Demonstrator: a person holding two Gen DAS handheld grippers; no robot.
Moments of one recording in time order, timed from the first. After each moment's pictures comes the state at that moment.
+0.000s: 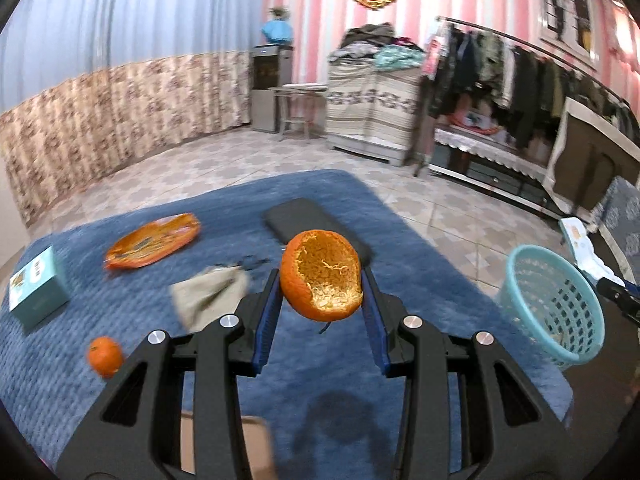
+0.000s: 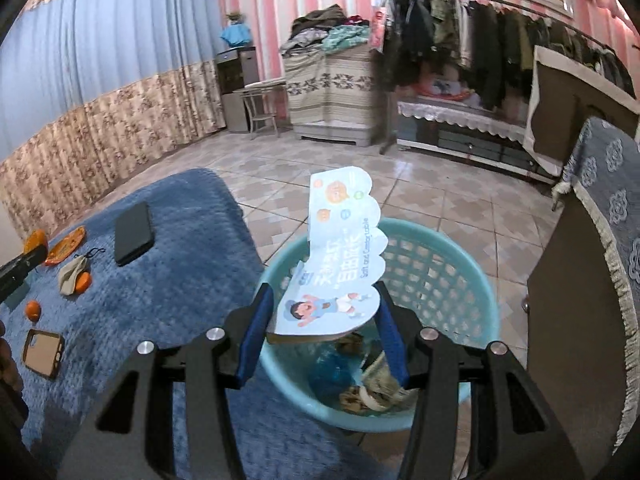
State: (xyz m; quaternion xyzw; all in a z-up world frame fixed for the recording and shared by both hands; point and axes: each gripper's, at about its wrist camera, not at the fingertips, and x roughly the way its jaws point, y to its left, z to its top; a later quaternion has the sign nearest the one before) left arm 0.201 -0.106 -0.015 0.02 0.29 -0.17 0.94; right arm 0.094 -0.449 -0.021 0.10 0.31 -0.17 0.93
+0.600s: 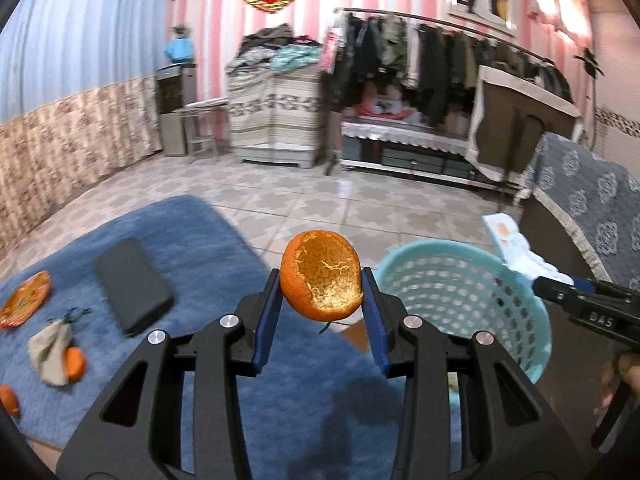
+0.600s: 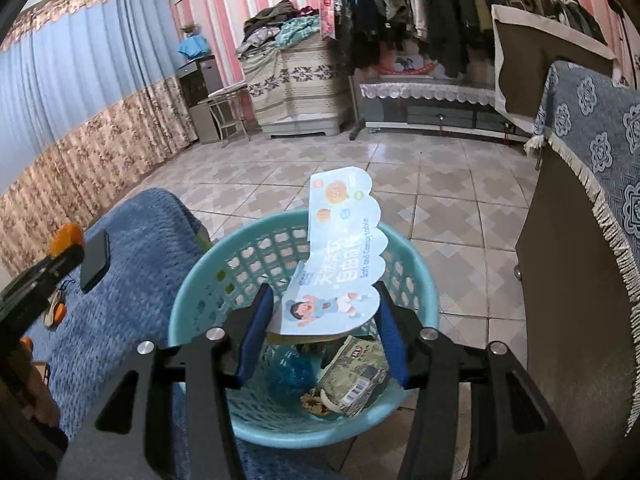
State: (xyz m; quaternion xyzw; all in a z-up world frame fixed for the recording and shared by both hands) left arm 0.176 -0.281 -0.027 0.07 0.26 -0.32 0.91; right arm 0.083 -0.525 -0.050 0.17 0.31 -0.21 0.91
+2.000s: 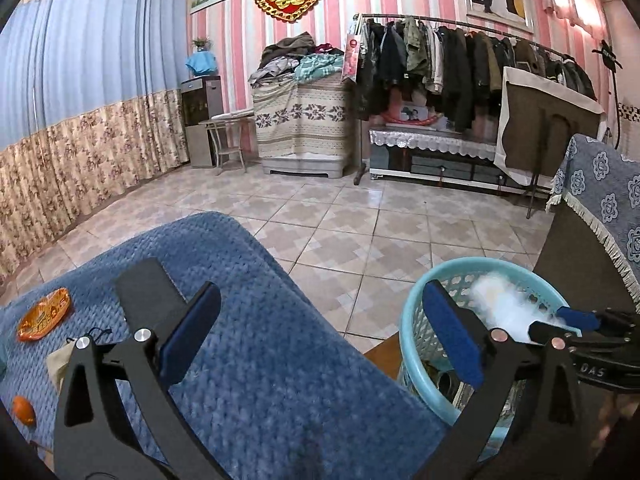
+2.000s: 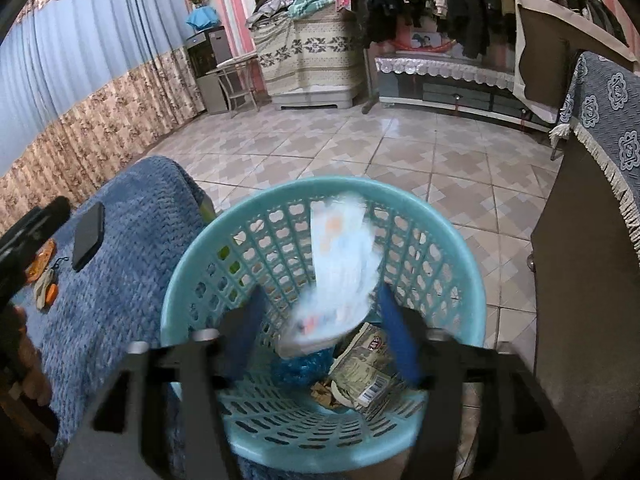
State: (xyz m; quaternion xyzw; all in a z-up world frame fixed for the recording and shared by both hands) left arm 0.197 -0.287 -0.018 0.08 0.24 -0.26 0.93; right arm 0.115 -0.518 -0.078 0.16 0.35 -0.18 0.90
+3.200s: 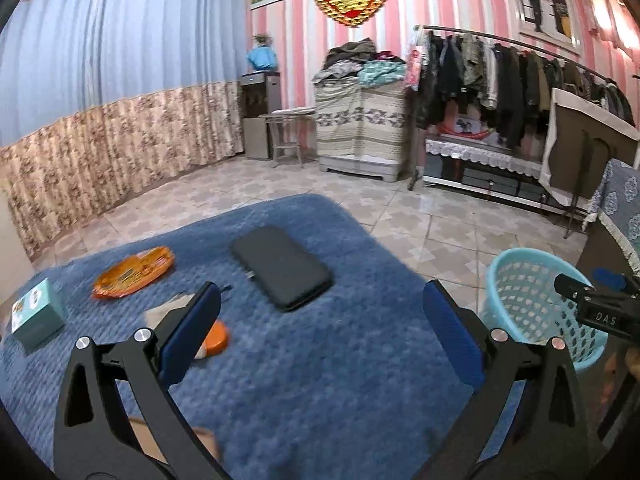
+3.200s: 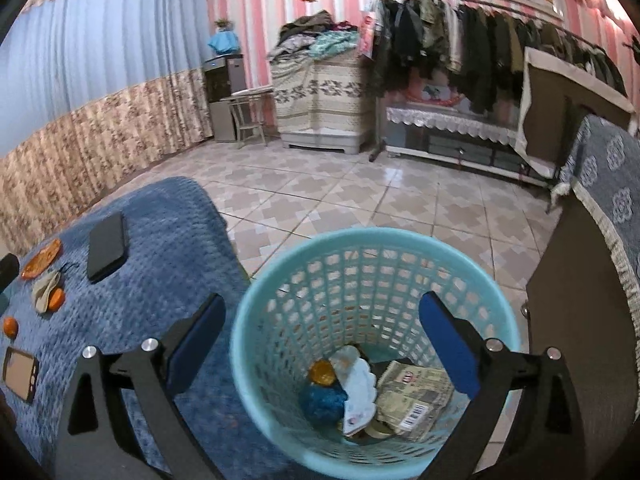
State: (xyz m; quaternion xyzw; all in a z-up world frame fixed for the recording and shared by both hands) left arm 0.178 -0.140 -0.011 0.05 0.24 -0.16 0.96; right arm 0.132 -0.443 -0.050 0.09 0.29 -0.19 0.93
